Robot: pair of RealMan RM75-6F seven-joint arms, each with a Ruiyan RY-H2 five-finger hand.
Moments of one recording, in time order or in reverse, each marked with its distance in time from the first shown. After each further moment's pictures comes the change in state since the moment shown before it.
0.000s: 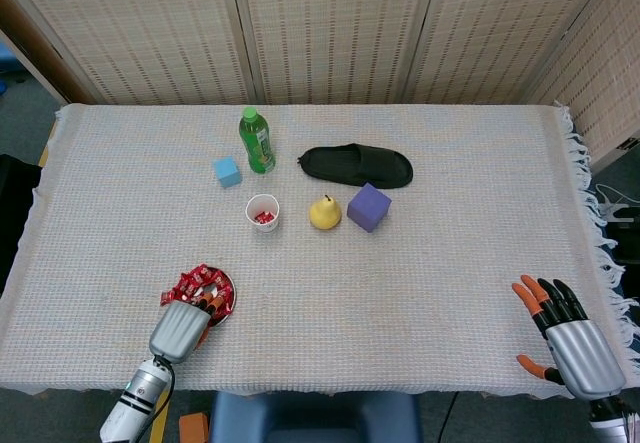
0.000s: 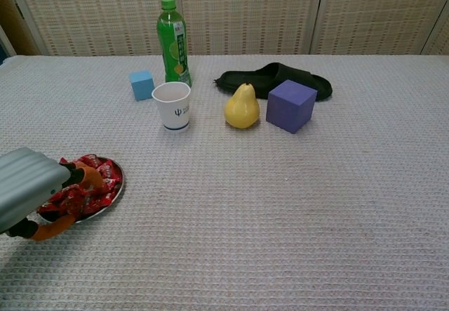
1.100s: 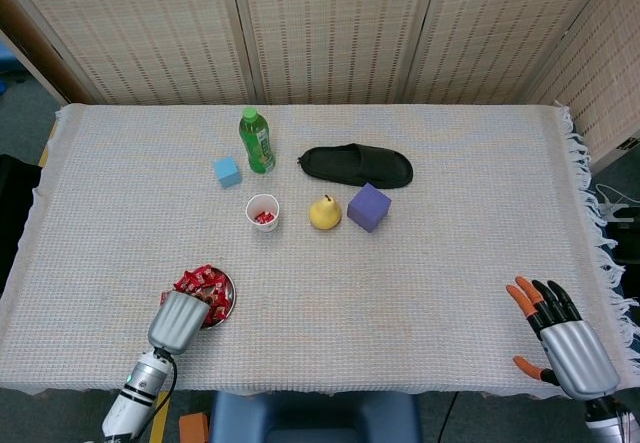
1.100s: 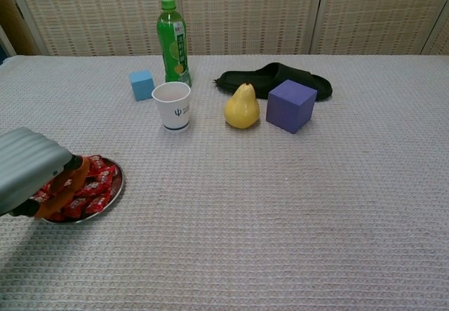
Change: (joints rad) left arm -0.004 0.009 -0.060 -0.037 -0.002 0.007 0.112; right arm 0.004 -0.004 -0.002 -0.002 -0.004 -0.017 -0.014
